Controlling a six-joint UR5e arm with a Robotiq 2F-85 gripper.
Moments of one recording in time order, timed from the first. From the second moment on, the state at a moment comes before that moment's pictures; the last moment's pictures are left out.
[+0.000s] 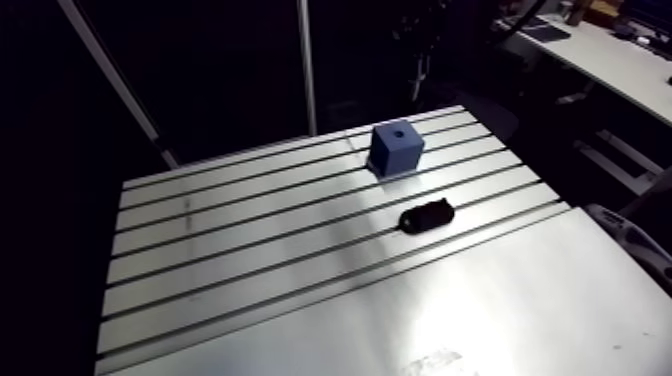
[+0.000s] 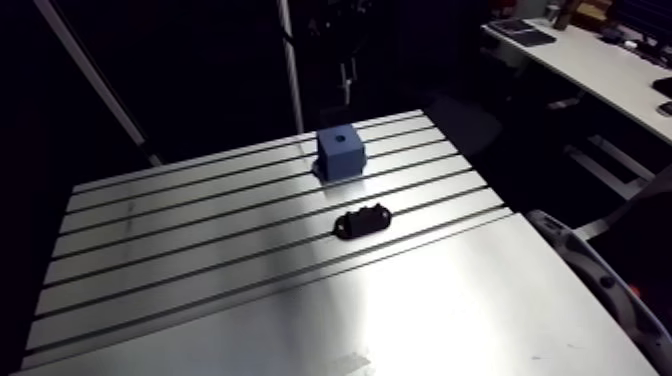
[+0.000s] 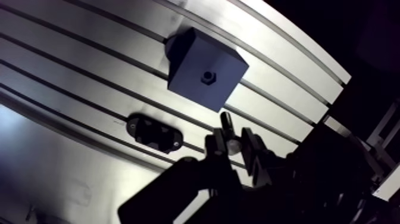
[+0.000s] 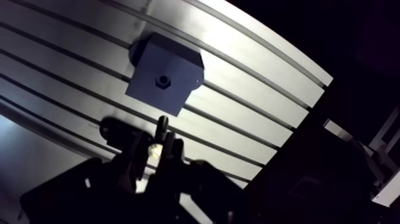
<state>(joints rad) -0.36 -1.14 1.42 -1.78 -1.73 -2.44</state>
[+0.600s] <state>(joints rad) -0.34 -1.08 1.41 -1.82 -1.73 -2.43</state>
